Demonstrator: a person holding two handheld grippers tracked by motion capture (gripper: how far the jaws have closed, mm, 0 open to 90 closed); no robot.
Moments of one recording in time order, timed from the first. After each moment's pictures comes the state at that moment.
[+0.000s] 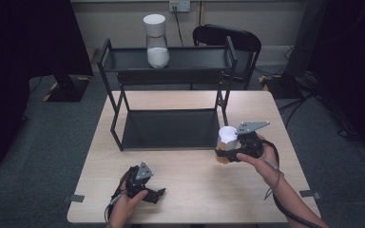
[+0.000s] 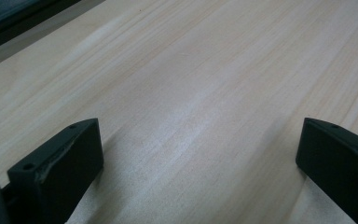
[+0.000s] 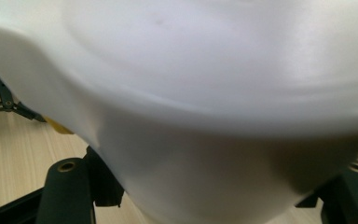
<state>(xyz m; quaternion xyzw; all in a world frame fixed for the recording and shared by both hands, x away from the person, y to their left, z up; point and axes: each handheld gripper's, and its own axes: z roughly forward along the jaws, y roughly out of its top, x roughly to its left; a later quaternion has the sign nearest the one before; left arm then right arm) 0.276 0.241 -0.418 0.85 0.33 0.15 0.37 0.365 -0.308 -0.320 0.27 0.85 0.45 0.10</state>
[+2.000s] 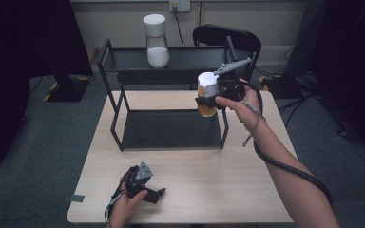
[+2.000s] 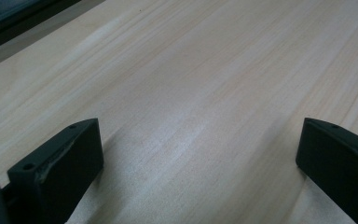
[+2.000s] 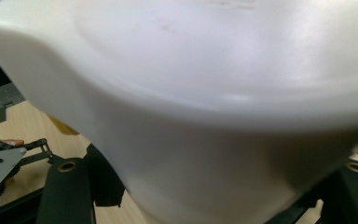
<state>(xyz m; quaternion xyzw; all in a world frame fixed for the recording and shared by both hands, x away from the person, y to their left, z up) 0.276 0.241 -0.417 0.85 0.33 0.15 0.37 0.435 -0.240 -0.185 0.27 0.84 0.45 0.14</state>
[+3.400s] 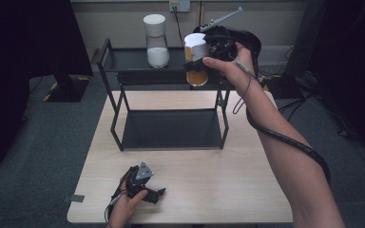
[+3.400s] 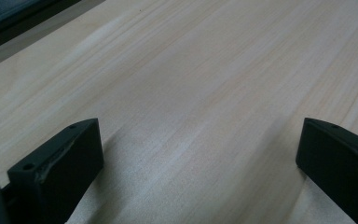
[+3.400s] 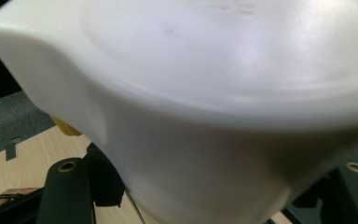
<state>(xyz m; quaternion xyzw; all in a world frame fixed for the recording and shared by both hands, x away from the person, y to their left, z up) 0.276 0.241 -0.417 0.85 0.33 0.15 0.37 0.445 -0.200 -0.081 0.26 0.84 0.45 0.16</state>
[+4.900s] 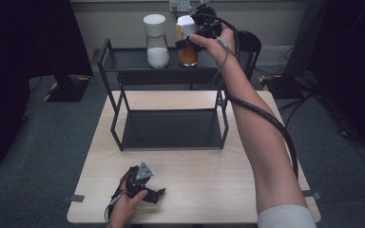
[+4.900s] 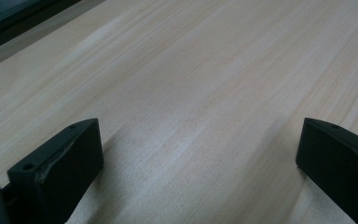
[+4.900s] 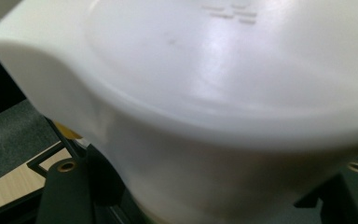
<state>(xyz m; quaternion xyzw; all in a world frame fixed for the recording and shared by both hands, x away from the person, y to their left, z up) 0.276 0.241 -0.417 0.85 0.33 0.15 0.37 0.506 -0.165 -0.074 0.32 0.82 0.44 0.18</state>
